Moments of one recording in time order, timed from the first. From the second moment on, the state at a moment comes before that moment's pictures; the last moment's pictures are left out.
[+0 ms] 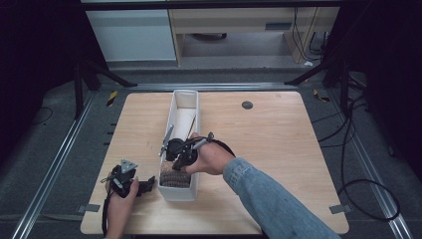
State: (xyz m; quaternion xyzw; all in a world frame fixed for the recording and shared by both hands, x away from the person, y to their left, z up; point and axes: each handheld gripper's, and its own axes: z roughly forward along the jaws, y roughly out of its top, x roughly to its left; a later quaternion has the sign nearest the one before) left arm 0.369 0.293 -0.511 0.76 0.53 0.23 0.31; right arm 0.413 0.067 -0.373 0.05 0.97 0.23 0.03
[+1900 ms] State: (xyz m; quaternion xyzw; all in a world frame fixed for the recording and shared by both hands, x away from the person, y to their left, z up) left arm 0.369 0.293 -0.511 0.76 0.53 0.23 0.31; right arm 0.435 -0.105 -0.331 0.23 0.88 0.38 0.13
